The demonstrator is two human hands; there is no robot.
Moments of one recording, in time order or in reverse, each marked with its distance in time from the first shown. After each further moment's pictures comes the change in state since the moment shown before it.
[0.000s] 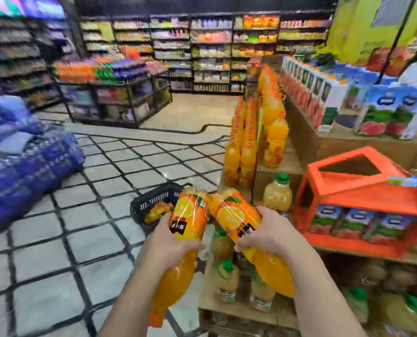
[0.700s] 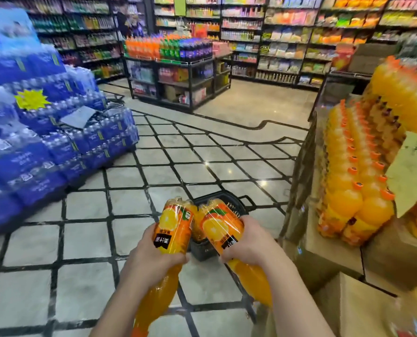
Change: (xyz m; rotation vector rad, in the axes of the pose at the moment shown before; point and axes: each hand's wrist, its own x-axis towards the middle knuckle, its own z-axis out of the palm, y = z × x) left_hand 0.293 -0.135 -0.182 -0.071 0.166 -0.282; right_hand 0.293 -0.280 0.180 -0.044 -0.297 -0.139
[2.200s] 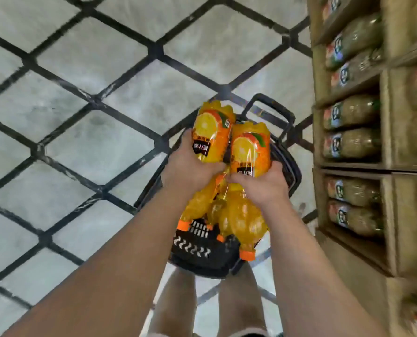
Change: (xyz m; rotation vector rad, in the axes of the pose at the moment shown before) left_hand 0.861 0.063 0.436 0.603 -0.608 0.102; right_hand 0.831 0.143 0.129 0.751 0.196 1.028
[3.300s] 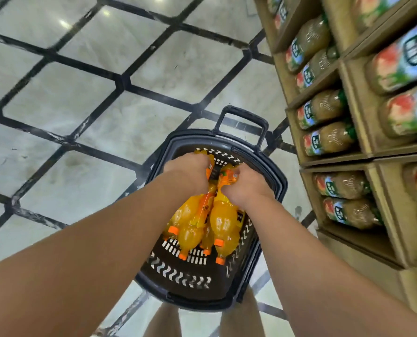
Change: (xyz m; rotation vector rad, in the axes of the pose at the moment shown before) left_hand 0.052 0.051 0.028 0.831 -0.316 0.376; right_hand 0.052 0.004 0.002 -0.409 -0.008 -0.183
